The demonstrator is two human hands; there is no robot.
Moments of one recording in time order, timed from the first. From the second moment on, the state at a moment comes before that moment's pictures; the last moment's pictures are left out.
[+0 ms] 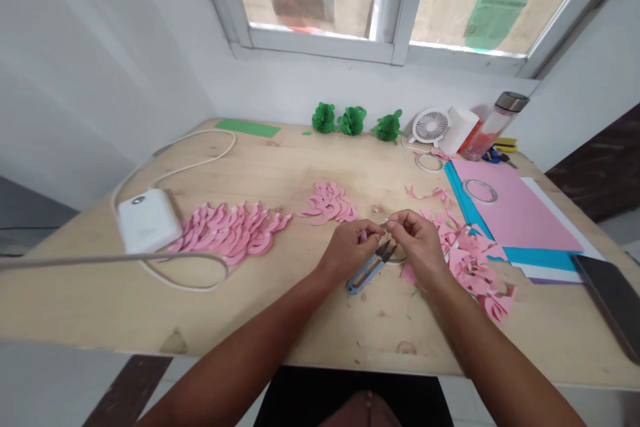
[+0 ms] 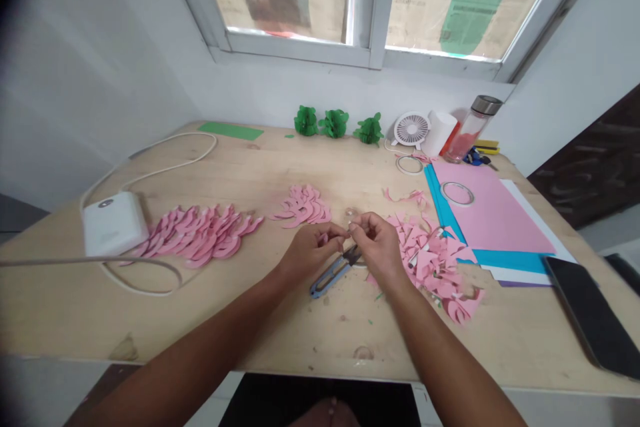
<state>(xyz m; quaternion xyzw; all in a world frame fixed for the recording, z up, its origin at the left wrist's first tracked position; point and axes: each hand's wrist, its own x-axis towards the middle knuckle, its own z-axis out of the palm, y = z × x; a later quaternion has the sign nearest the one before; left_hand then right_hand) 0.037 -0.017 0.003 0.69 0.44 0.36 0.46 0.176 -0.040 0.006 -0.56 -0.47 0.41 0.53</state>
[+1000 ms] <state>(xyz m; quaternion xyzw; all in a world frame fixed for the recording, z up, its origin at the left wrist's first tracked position) 0.037 -0.018 0.010 0.50 0.43 0.40 0.64 0.175 -0.041 0.005 -0.54 -0.45 0.49 0.51</state>
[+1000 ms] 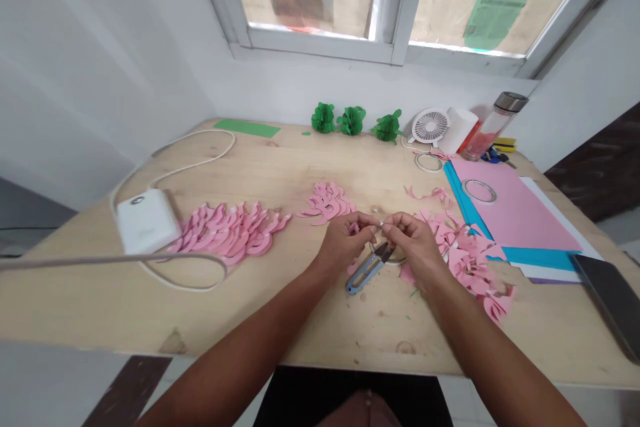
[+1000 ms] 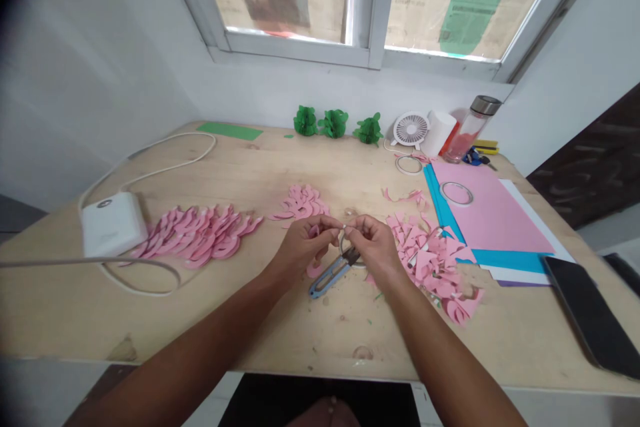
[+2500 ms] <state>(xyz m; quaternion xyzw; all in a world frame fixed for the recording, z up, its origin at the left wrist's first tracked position) 0.035 -0.017 0.009 0.52 0.43 0.40 0.63 0.175 -0.042 0.005 -0.54 -0.47 0.49 0.49</state>
